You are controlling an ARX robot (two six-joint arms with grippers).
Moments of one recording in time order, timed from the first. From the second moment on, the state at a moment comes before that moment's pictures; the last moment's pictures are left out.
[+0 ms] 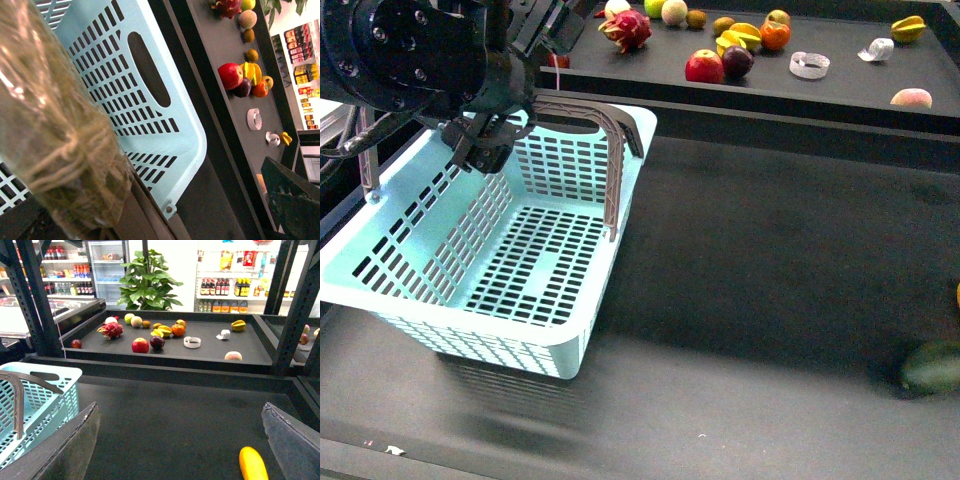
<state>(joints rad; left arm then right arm) -0.28 2.21 1.27 0.46 -0.28 -1.10 0.00 0.00 0.01 0.00 0.00 0.00</state>
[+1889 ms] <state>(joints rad) -0.59 1.73 0.64 0.92 -0.07 -0.24 0.00 0.00 0.01 0.00 0.00 0.00</state>
